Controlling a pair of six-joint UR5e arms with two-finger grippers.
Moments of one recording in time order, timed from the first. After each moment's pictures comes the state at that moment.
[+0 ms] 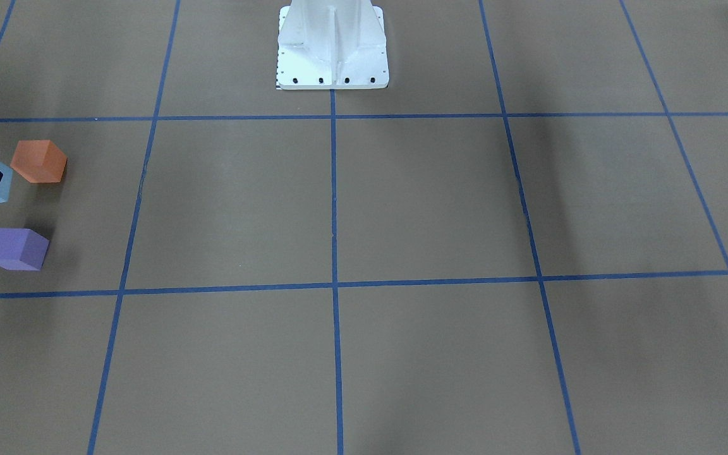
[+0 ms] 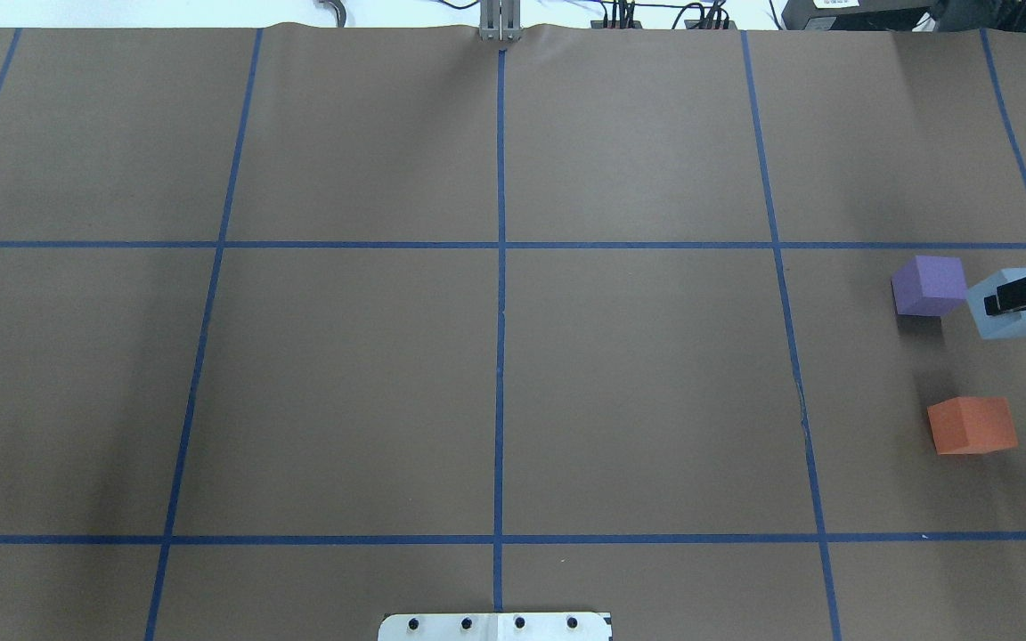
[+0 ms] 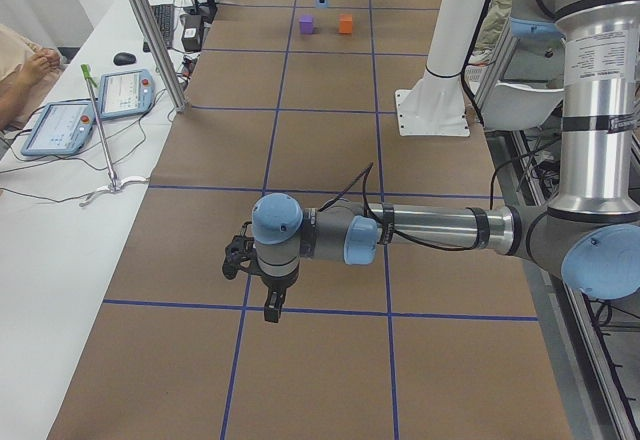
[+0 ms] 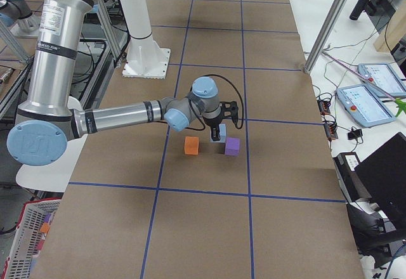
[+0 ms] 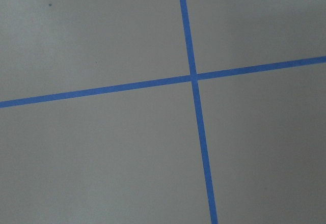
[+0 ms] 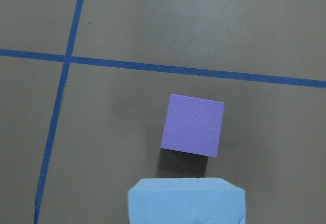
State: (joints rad) left arm -1.59 -1.50 -1.68 -1.64 -2.33 0.08; right arm 1.09 -1.80 1.88 -0.94 2.17 0.79
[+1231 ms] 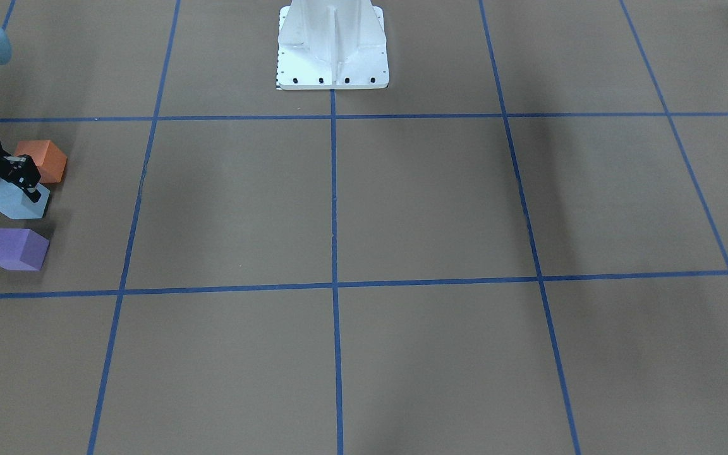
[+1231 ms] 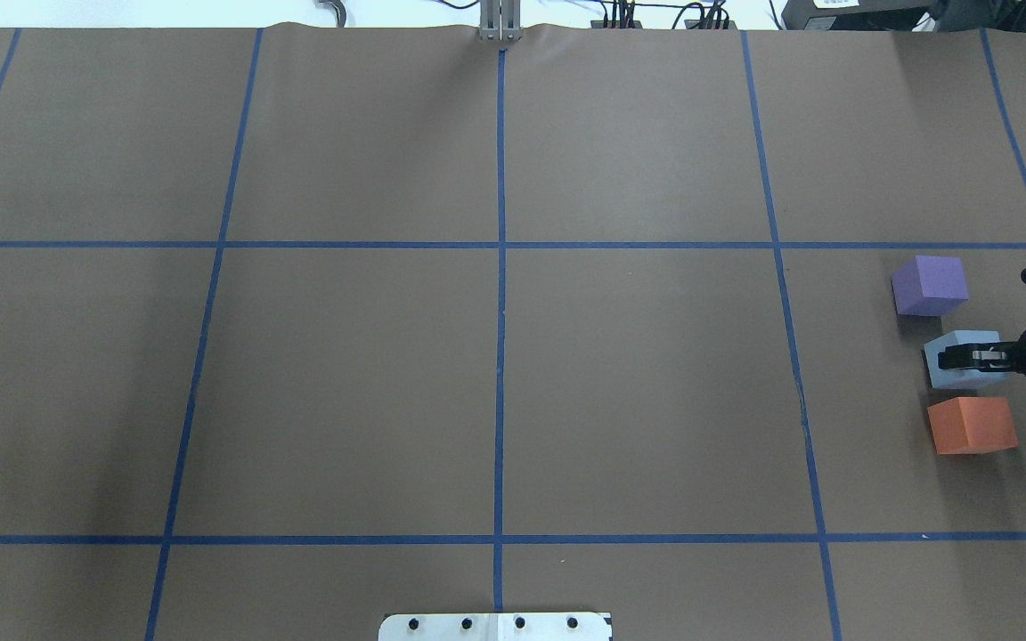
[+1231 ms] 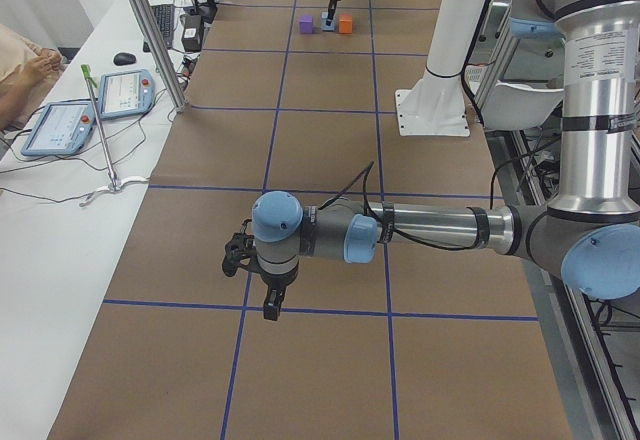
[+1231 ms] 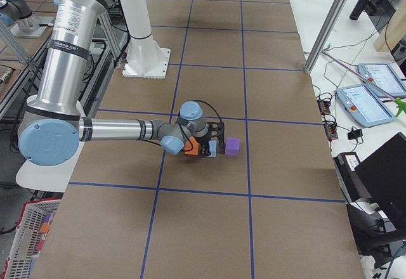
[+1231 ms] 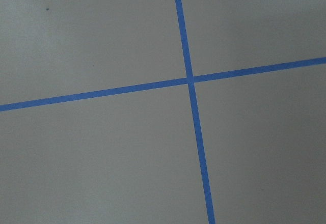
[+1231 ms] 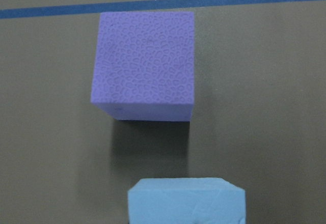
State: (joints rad) left arm -1.59 -1.50 -1.68 -1.64 -2.33 0.09; right arm 0.84 -1.83 1.70 -0.66 1.94 1.02
